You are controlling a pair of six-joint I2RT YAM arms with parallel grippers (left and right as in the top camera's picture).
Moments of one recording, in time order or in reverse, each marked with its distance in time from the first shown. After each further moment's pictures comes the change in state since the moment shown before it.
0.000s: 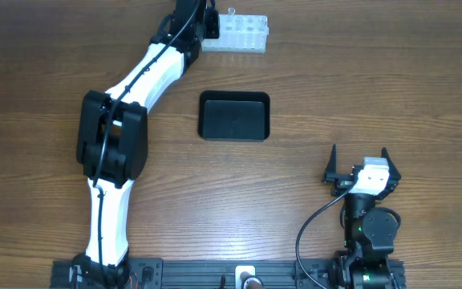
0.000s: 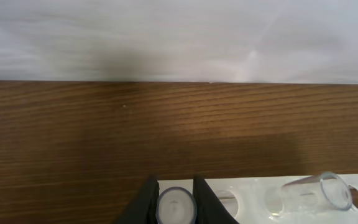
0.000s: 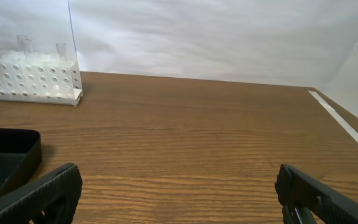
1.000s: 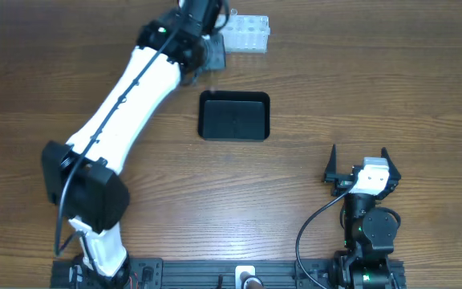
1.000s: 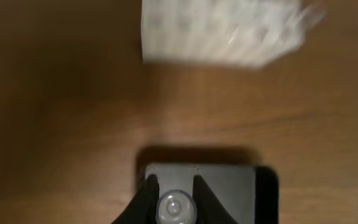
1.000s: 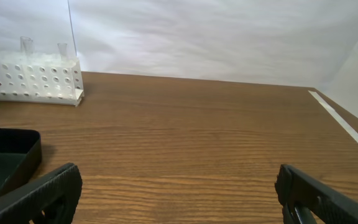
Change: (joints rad) left arm -0.126 -0.328 0.029 -0.832 0.031 -0.264; right arm 0.000 0.000 0.000 0.000 0.000 0.000
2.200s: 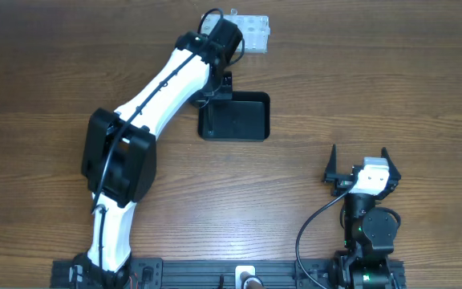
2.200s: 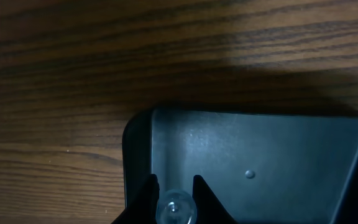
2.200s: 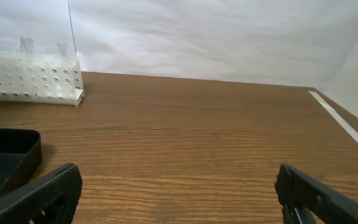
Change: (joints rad) left arm -0.034 0.221 0.000 -0.145 0.029 -0.013; right arm 0.000 0.000 0.000 0.000 0.000 0.000
